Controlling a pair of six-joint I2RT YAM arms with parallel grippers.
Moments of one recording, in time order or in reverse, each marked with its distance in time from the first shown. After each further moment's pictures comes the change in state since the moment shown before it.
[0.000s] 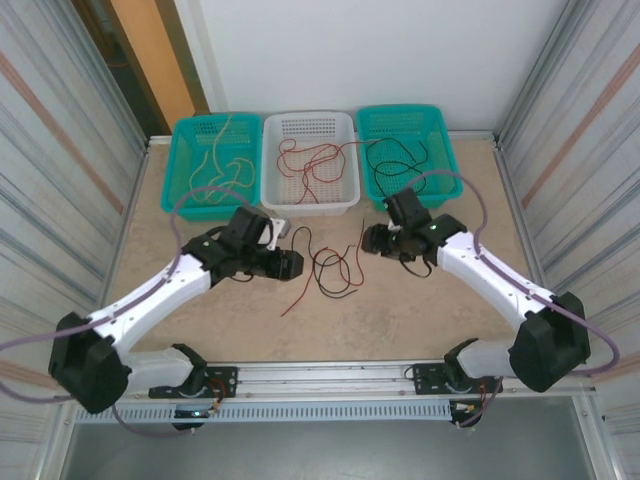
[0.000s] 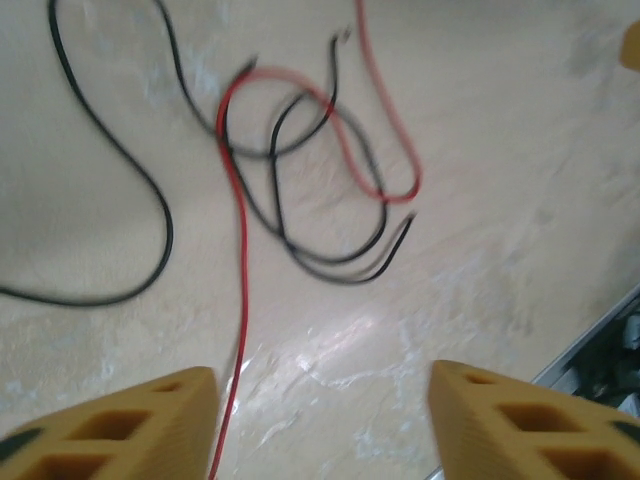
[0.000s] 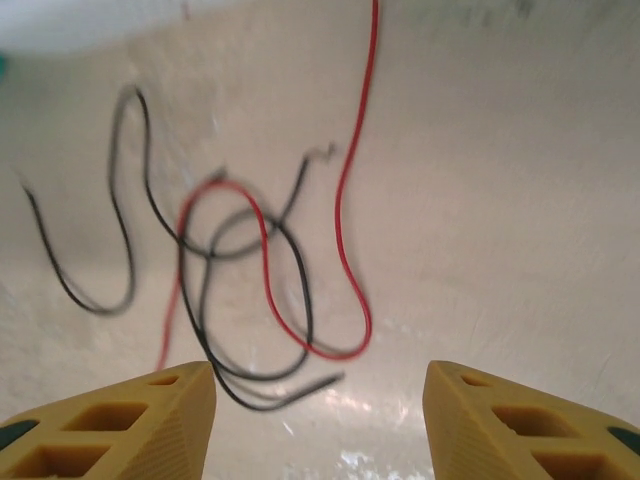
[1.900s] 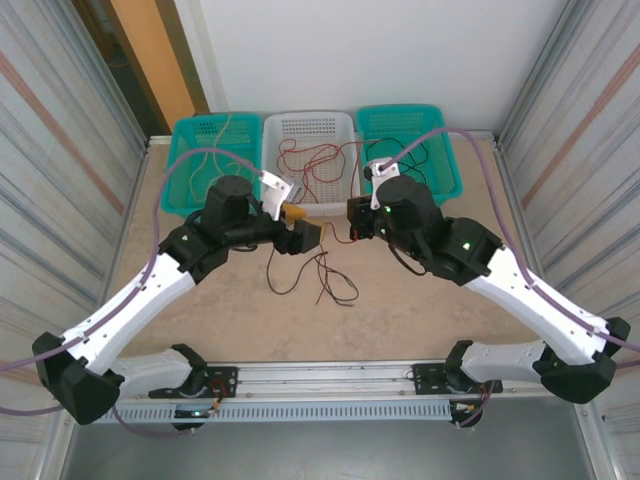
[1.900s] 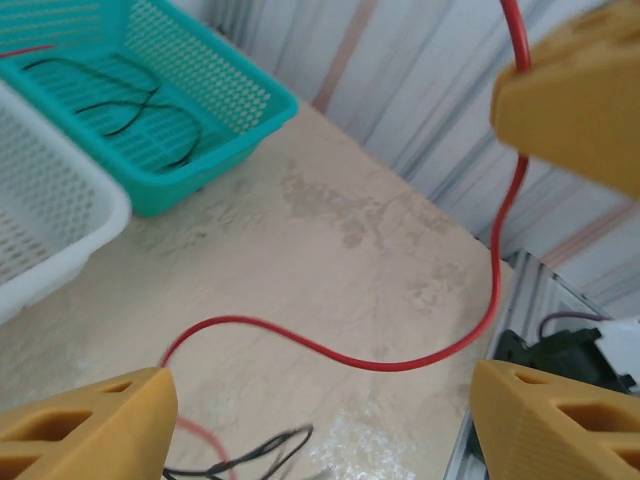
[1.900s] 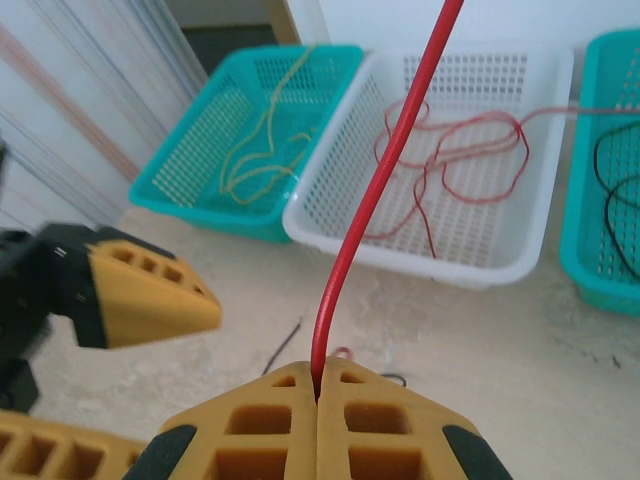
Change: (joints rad) left arm -0.035 -0.094 0.204 0.257 0.166 0.208; right arm 0.371 -0.150 0.436 -0.012 0.359 -0.206
